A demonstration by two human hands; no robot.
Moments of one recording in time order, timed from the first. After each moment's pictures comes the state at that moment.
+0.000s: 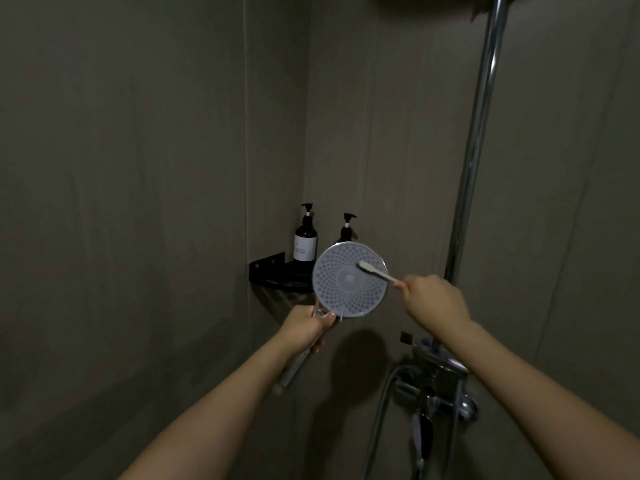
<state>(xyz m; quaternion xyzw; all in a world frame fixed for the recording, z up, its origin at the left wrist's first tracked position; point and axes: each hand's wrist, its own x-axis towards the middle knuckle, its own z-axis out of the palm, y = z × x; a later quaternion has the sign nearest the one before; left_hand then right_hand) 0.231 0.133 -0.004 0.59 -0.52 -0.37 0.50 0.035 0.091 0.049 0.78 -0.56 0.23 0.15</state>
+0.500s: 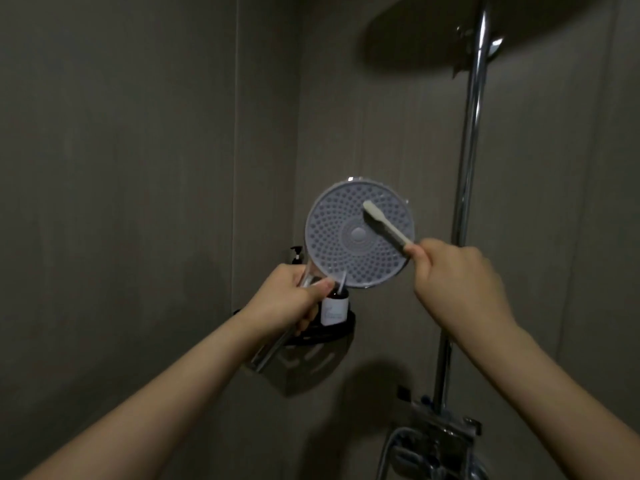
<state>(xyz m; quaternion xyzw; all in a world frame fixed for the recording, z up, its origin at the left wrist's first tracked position) 0.237 0.165 0.130 0.51 -0.65 -0.24 0.51 0.036 0.150 0.157 0.73 -0.49 0.44 0.19</state>
